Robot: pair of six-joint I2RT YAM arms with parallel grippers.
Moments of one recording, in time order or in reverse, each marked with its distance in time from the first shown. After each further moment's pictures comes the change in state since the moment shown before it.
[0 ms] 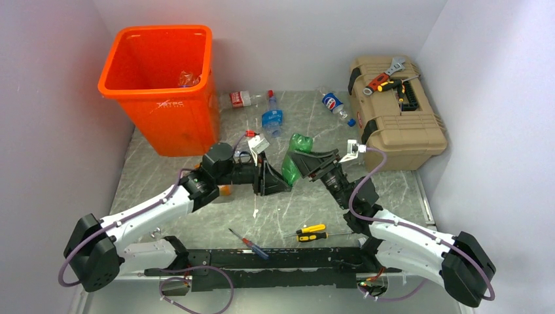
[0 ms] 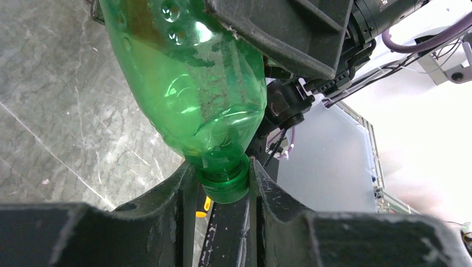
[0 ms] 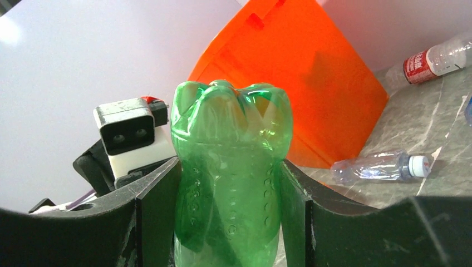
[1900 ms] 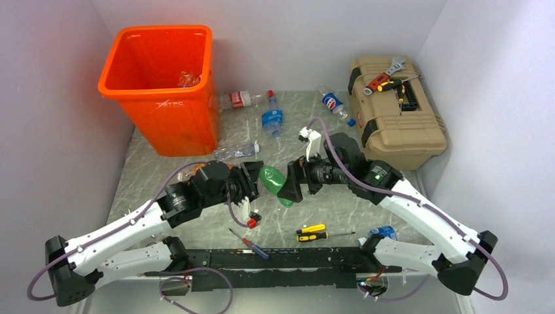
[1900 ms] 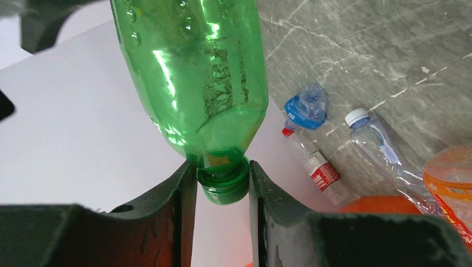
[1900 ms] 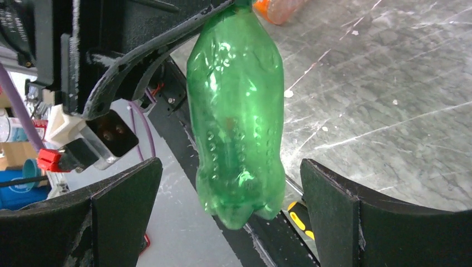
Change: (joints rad) left arm -0.164 -0.237 0.049 -0.595 -0.615 2.313; right arm 0.002 0.112 0.760 -1.596 -0.453 -0.484
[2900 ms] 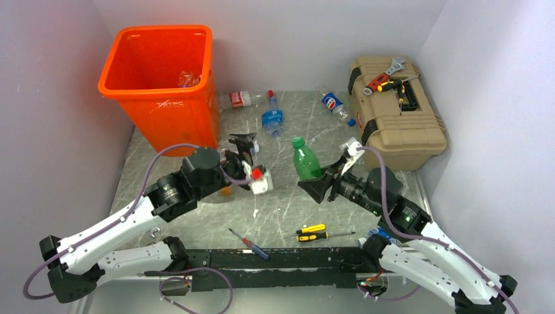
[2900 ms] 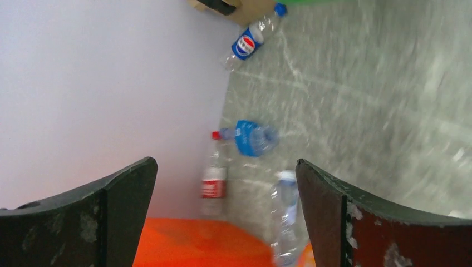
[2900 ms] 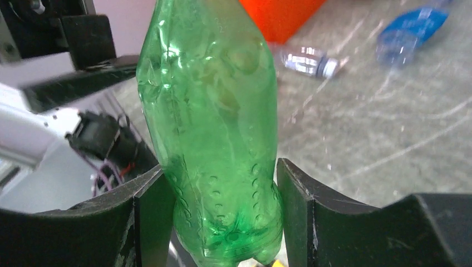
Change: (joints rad) left arm -0.015 0.014 0.142 0.089 -0.079 -0.750; right arm 0.003 -0.382 -0.329 0.331 0.227 -0.027
